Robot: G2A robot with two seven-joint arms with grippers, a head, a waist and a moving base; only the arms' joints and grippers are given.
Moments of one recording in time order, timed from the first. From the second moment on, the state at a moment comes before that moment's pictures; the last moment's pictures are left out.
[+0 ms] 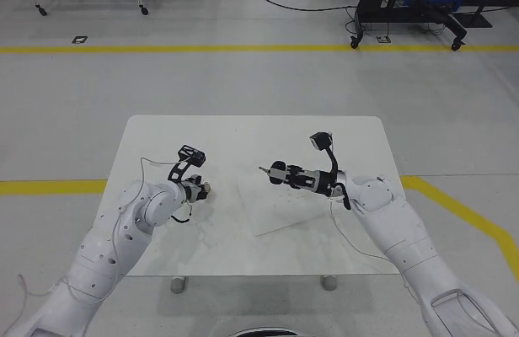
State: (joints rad) left arm 1.08 -1.01 -0.98 -1.51 0.87 -0.05 -0.88; right arm -1.07 -1.20 1.06 -1.20 0.19 -0.76 0.86
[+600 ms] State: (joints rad) left arm 1.07 -1.03 -0.97 -1.49 0.90 -0.05 -0.88; right arm -1.07 -1.20 1.06 -1.20 0.19 -0.76 0.86
